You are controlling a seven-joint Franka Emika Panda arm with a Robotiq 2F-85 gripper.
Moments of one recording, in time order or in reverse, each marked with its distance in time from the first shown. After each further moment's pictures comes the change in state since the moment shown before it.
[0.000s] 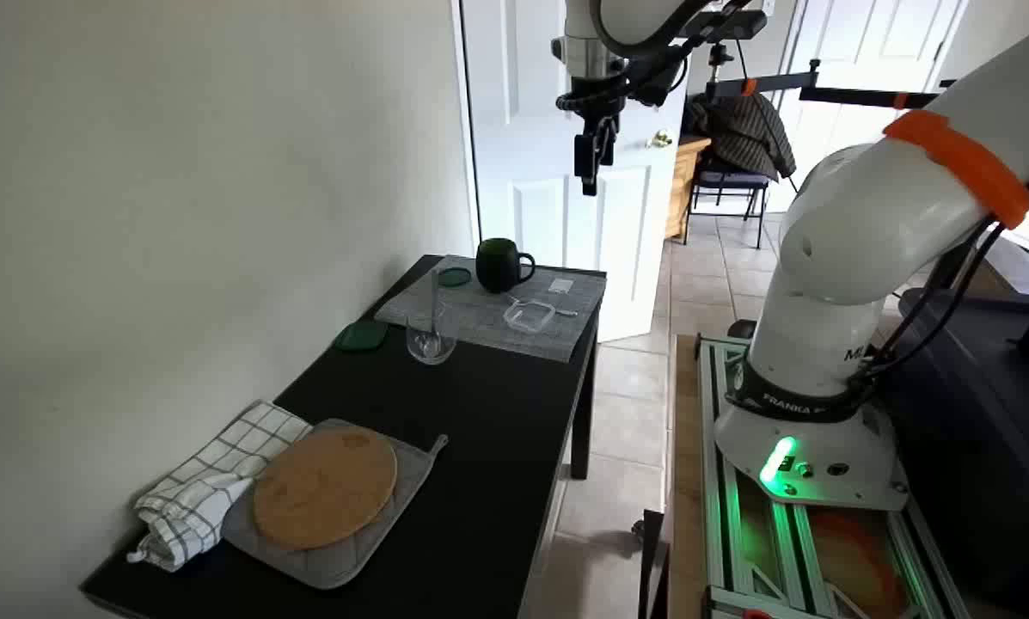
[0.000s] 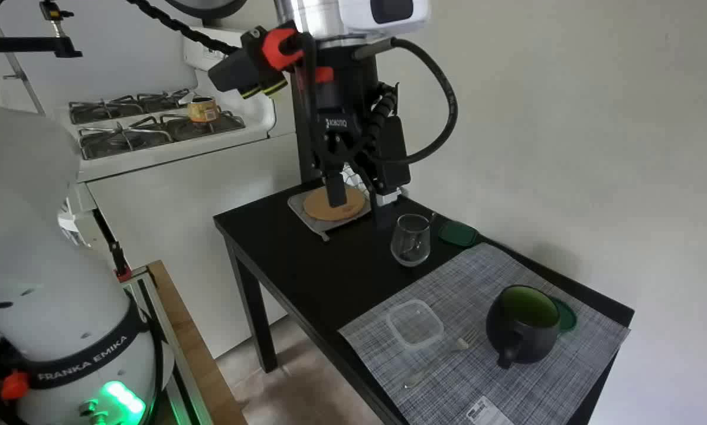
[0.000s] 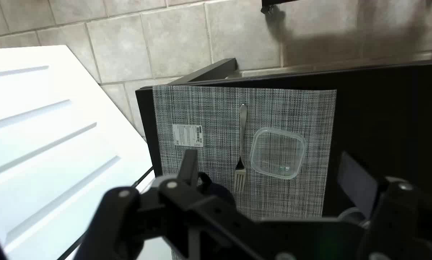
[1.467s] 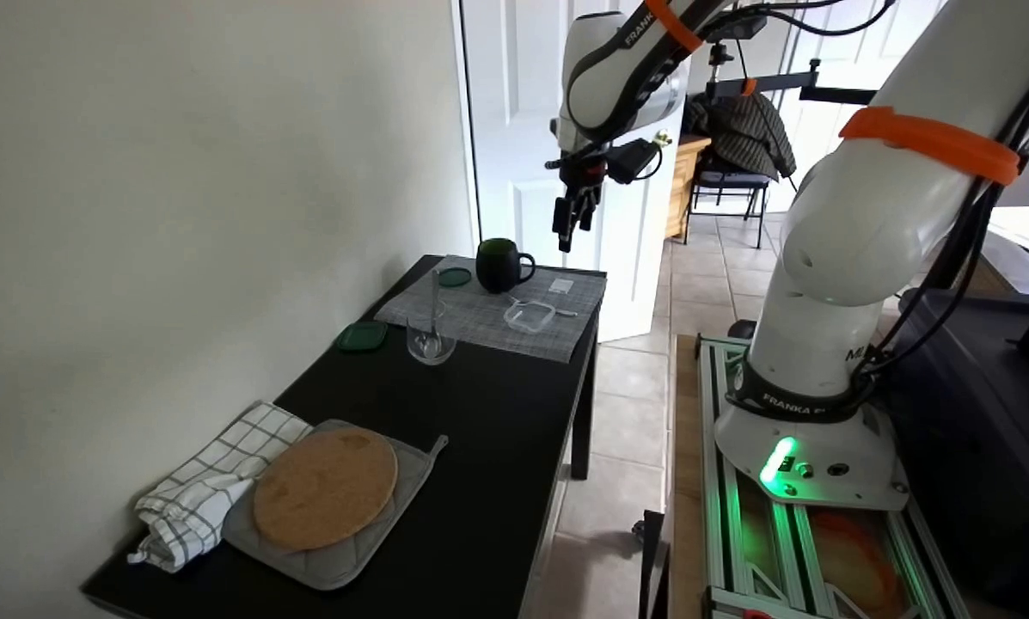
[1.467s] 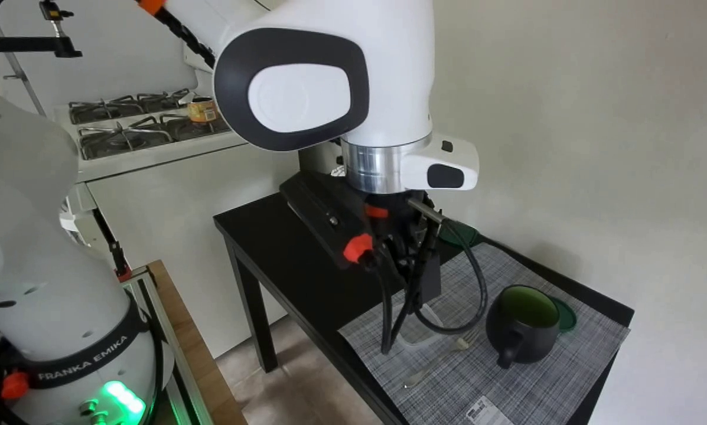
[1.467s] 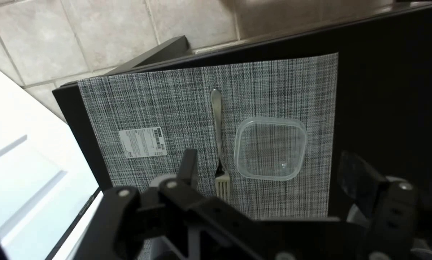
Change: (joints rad) arm 0.026 0.365 -0.193 -0.042 0.174 0.443 -0.110
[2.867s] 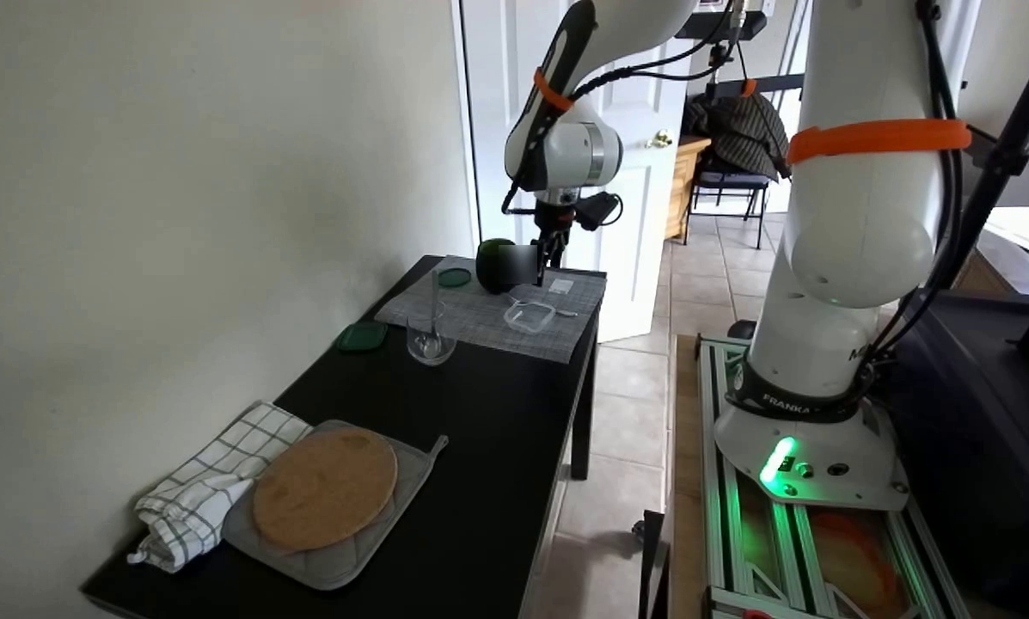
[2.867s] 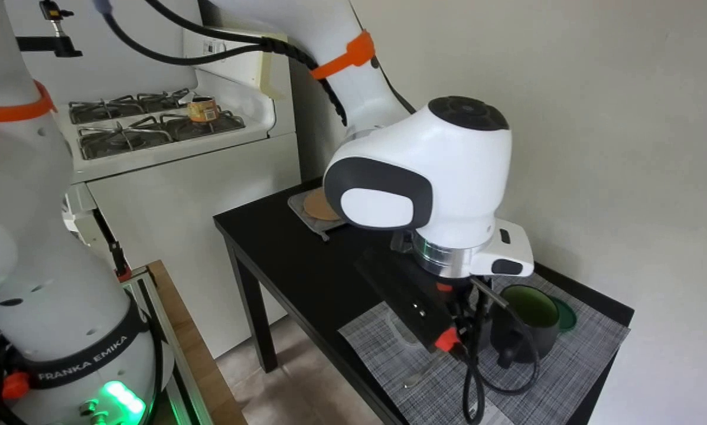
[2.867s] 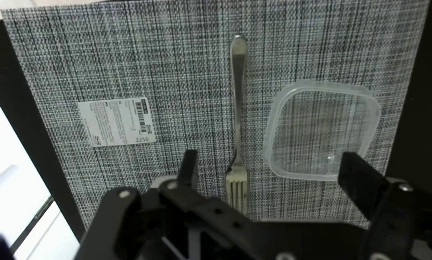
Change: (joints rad) arm 0.065 0.522 -0.020 0.224 0.590 0.234 -0.519
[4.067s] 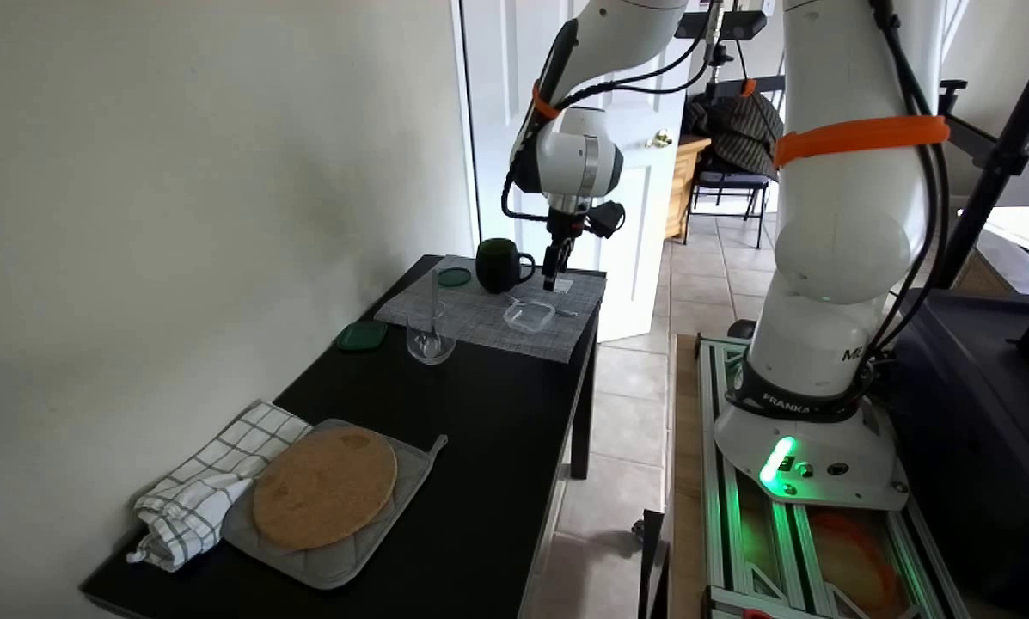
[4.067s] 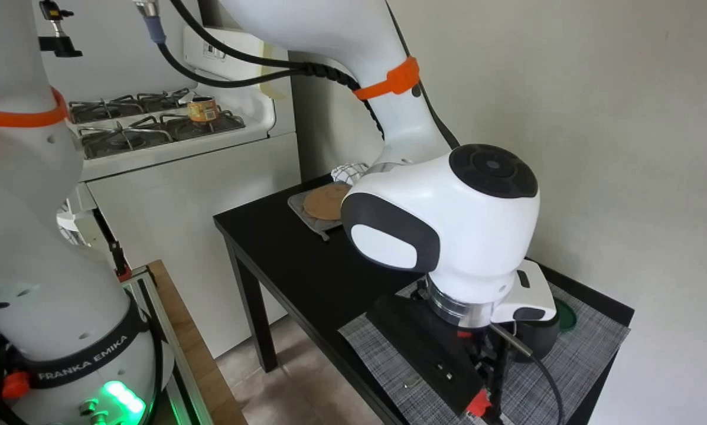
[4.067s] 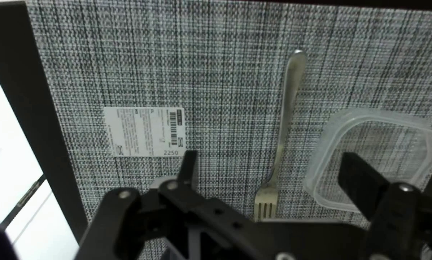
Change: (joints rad) arm -0.132 0.114 0.074 0.061 0.240 0.027 -0.376
